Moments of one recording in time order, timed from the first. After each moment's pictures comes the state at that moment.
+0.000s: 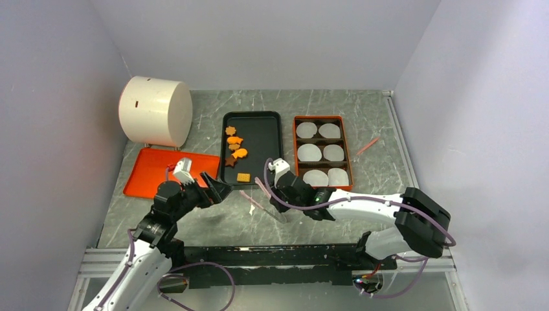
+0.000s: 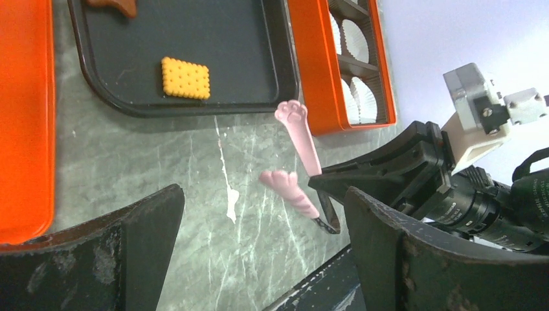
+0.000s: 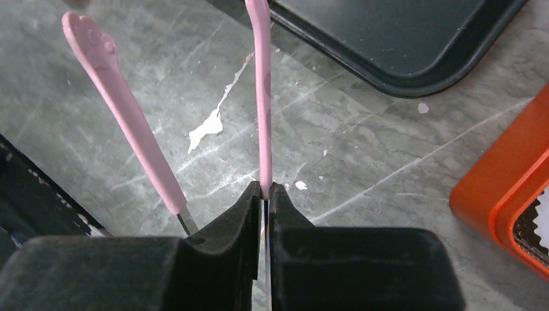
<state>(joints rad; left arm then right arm) -0.35 0.42 0.27 -0.19 0.28 -0.79 1.05 1.37 0.67 -0.02 0.14 0.41</state>
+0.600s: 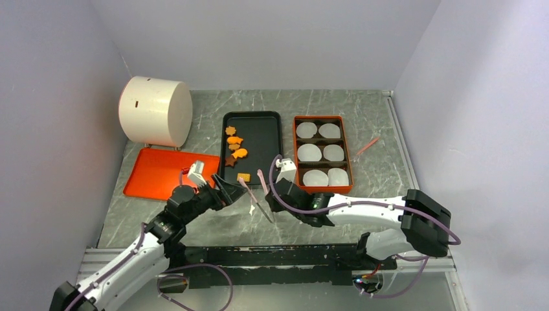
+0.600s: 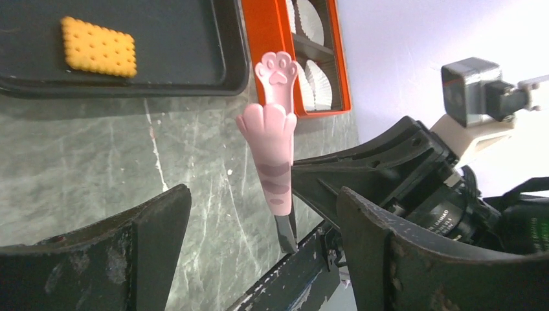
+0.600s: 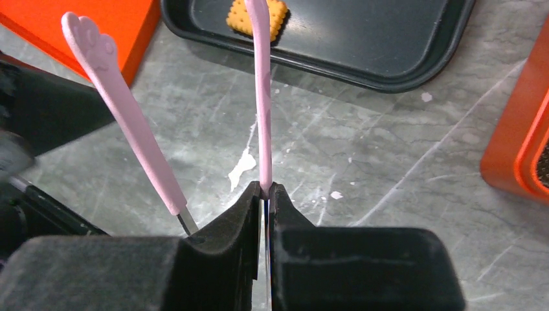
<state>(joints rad) -0.55 0.53 0.17 0.11 0.19 -1.01 1.15 1.34 0.69 -0.02 0.40 0.74</state>
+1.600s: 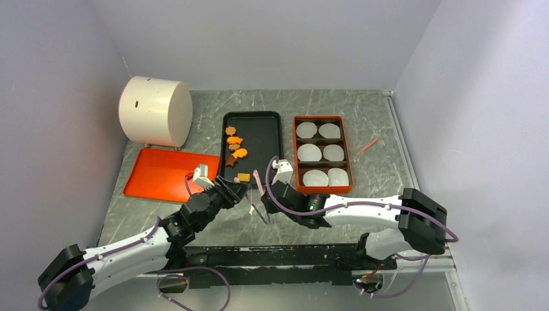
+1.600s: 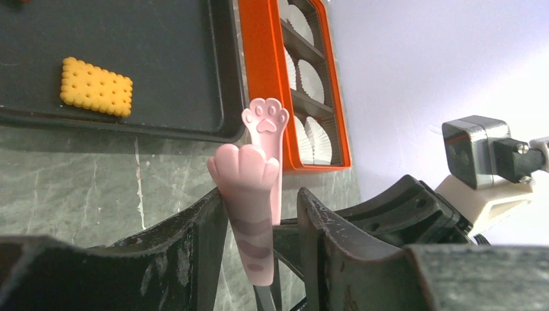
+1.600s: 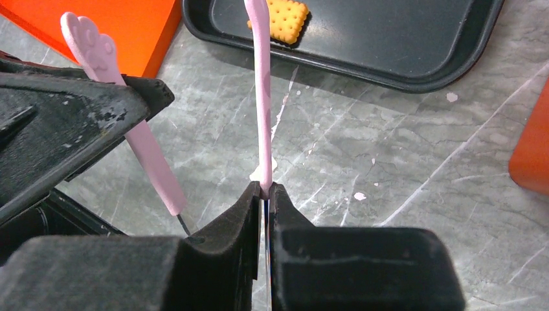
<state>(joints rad) -0.89 0.72 0.15 0.39 -0.33 -1.10 1.21 1.37 0.73 -0.02 0.45 0.79</state>
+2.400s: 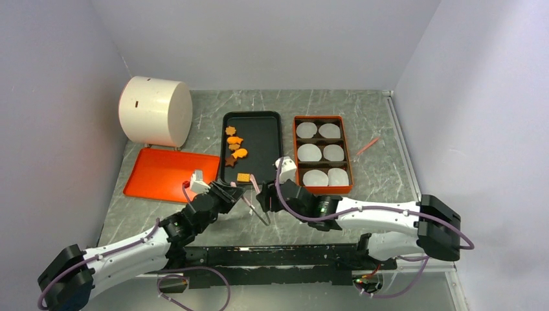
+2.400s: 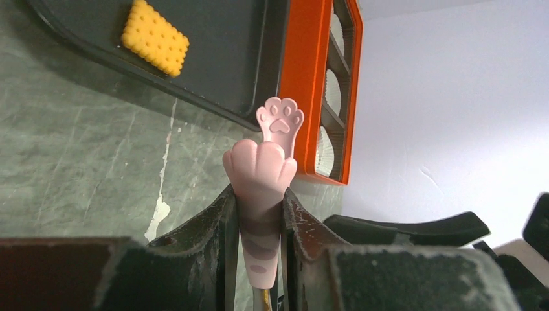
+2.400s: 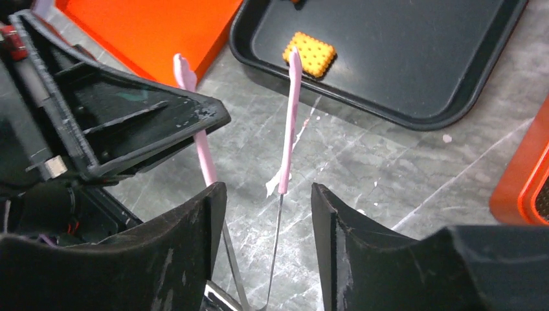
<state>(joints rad) -0.90 0.74 0.14 0.27 -0.38 -1.38 1.21 1.27 0.69 0.05 0.43 0.66</state>
